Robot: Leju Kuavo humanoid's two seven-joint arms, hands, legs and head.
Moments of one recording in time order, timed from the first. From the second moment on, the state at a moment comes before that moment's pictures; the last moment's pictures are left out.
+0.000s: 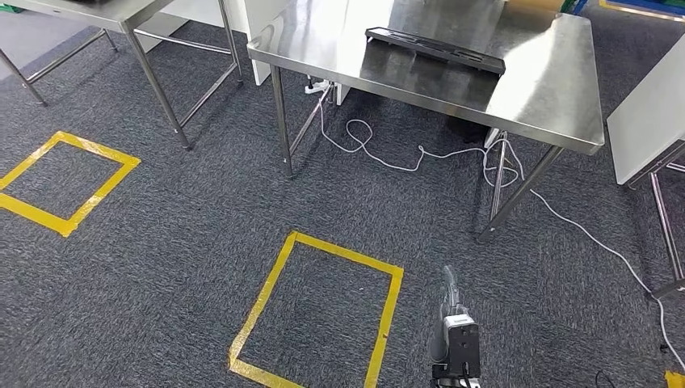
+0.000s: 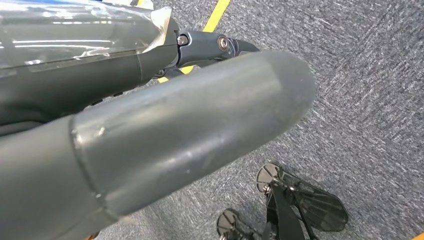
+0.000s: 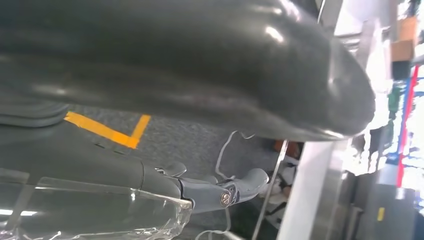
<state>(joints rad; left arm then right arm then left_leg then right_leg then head) -0.07 -0.17 1.17 -0.21 -0.78 0.28 -0.11 0.12 0.10 0.15 -1.30 0.06 -0.32 -0.54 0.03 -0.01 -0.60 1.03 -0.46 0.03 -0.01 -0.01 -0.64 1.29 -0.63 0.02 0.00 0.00</state>
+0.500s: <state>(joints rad) -0.06 -0.17 1.18 -0.21 -0.77 0.31 -0.08 0.10 0.10 0.15 -1.23 -0.09 -0.27 -0.54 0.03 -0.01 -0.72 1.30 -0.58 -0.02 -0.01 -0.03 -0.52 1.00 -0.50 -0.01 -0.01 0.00</state>
